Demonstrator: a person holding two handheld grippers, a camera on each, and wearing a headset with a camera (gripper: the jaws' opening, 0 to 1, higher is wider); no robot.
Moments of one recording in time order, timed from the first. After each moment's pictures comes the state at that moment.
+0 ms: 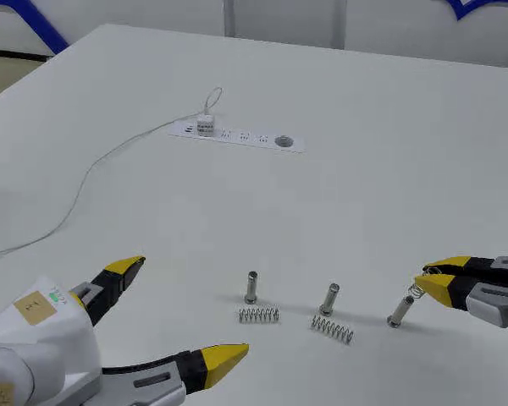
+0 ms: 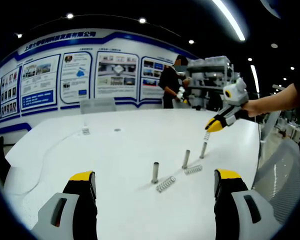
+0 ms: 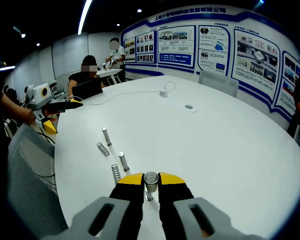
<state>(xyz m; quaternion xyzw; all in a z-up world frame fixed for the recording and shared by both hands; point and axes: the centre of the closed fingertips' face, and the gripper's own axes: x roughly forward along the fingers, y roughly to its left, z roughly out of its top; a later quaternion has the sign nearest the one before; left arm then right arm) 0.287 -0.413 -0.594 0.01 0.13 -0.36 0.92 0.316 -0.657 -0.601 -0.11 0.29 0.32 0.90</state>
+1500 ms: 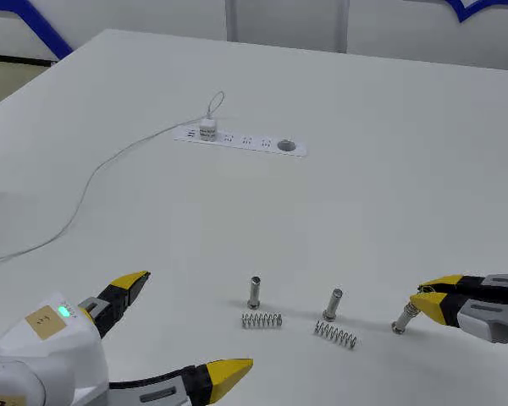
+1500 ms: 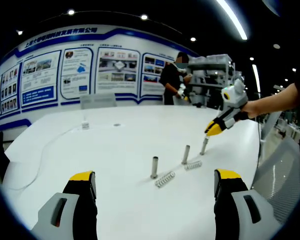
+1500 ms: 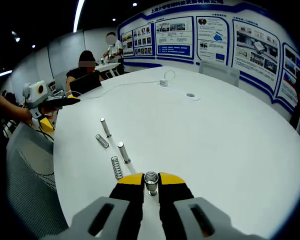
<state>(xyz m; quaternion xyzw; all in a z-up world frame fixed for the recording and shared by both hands) 0.285 -0.412 -0.605 0.01 0.15 -0.36 0.92 0.312 -0.654 -0.629 -0.10 0.32 0.32 0.88</state>
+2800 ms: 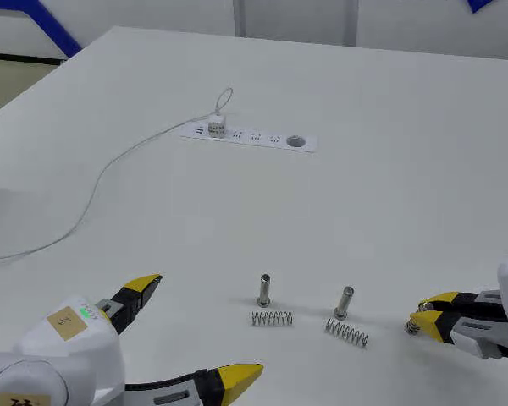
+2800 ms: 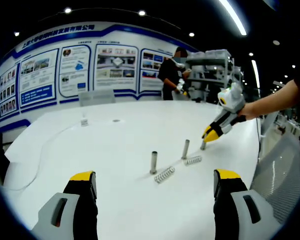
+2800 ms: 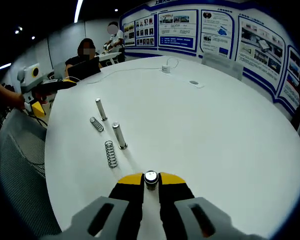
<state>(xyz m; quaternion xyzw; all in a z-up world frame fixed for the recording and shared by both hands) 0.283 -0.413 -0.613 0.02 0.17 -0.36 0.92 0.311 -0.656 -0.669 -0.13 0.35 0.32 0.87</state>
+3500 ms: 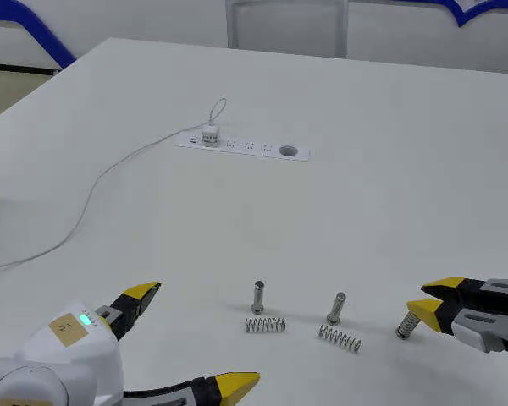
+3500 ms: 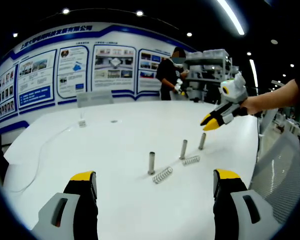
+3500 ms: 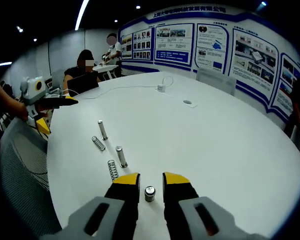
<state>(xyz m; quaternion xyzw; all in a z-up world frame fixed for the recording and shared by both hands) 0.281 -0.416 -0.611 0.03 0.16 -0.37 0.91 0.315 -0.650 -0.619 -0.13 0.28 0.31 0.90</state>
